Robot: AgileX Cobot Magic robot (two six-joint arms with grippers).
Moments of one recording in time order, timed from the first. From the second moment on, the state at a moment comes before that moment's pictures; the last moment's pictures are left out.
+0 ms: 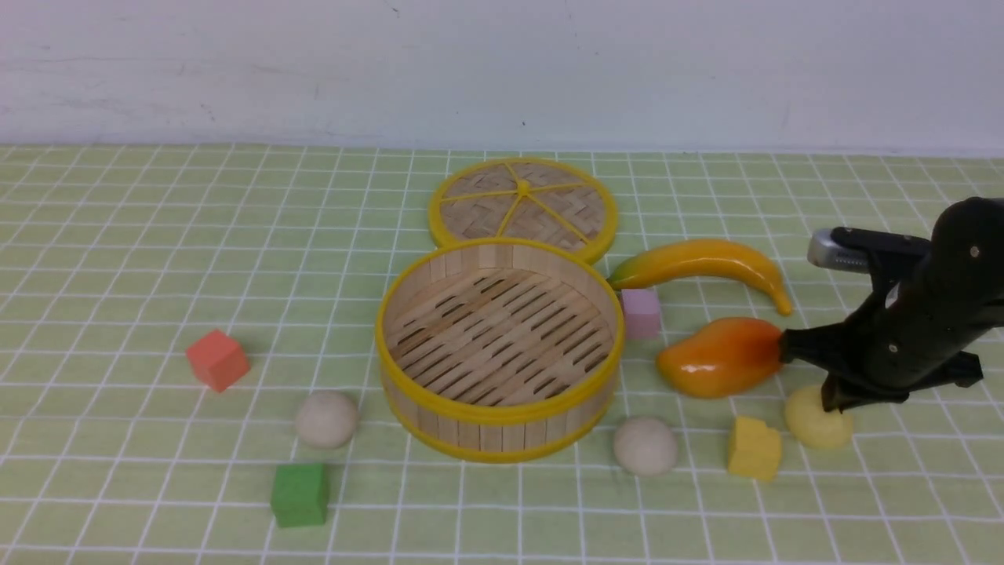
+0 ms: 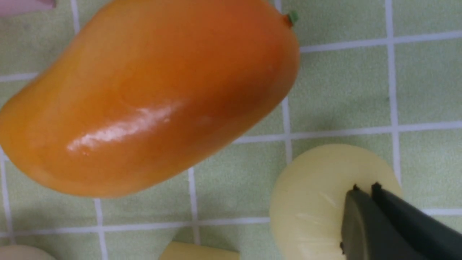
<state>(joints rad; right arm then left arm) 0.09 1.80 -1.13 0.08 0.60 0.18 -0.16 -0.01 0.03 0.04 0.38 -0.39</state>
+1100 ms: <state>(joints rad) 0.34 1.98 -1.64 0.72 0.63 -0.28 -0.16 -0.01 0.03 0.04 0.38 -0.39</state>
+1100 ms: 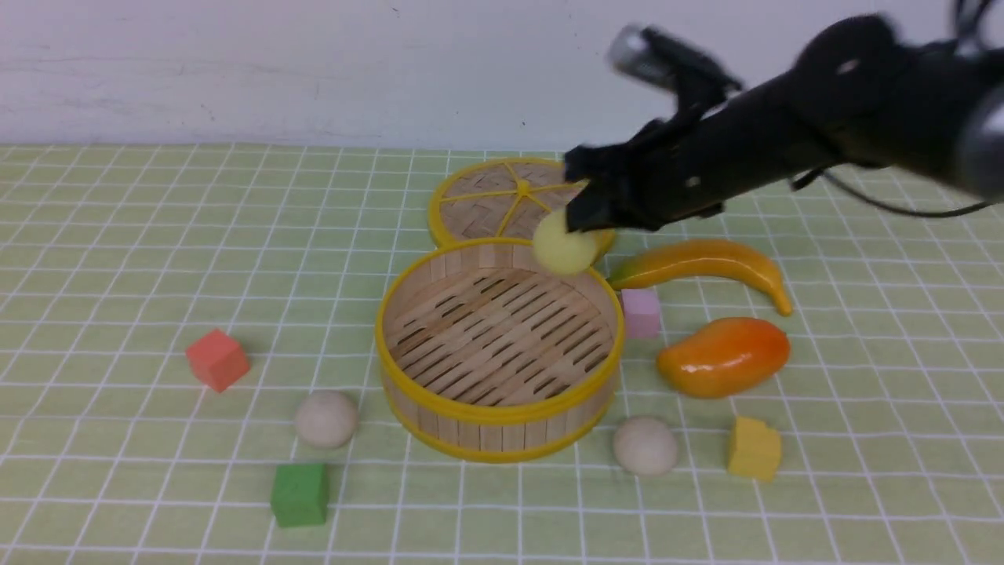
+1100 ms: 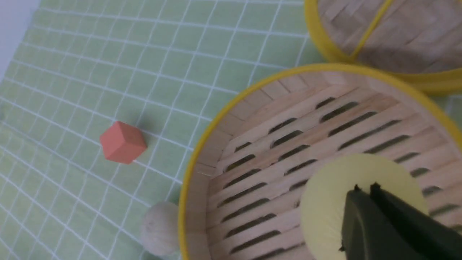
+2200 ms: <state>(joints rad) 0.39 1.79 -1.56 0.20 1.06 -0.02 -0.16 -0.01 0.03 0.04 0.38 -0.39</state>
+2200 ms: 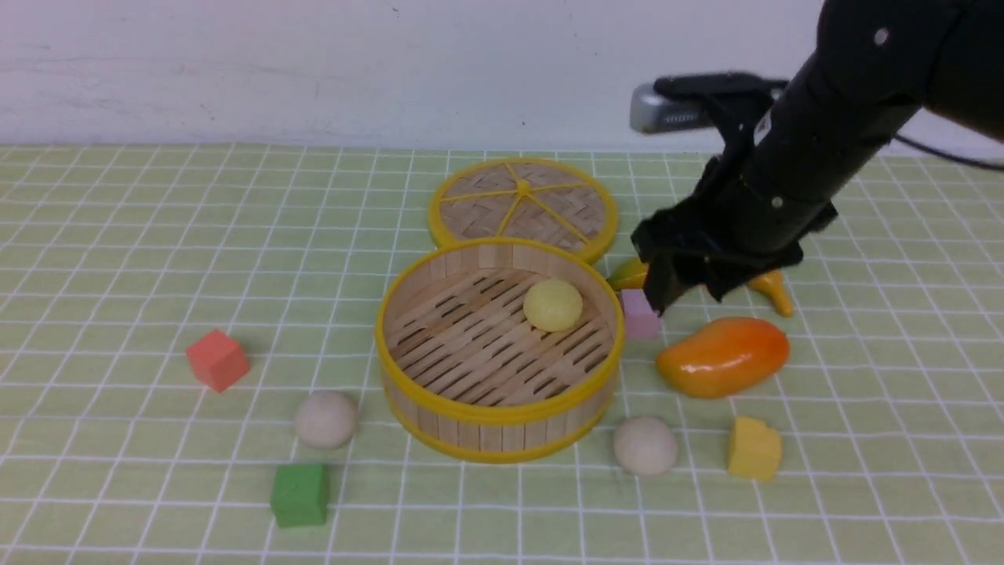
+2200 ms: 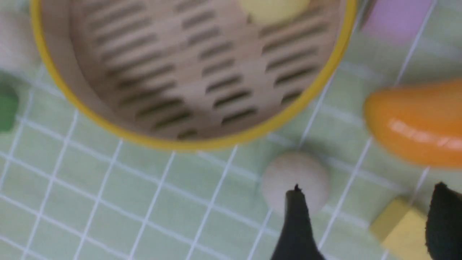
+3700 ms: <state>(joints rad) 0.43 1.79 -1.57 0.30 0.88 -0.08 -0.16 -0.01 0.03 0.04 0.38 -0.39</state>
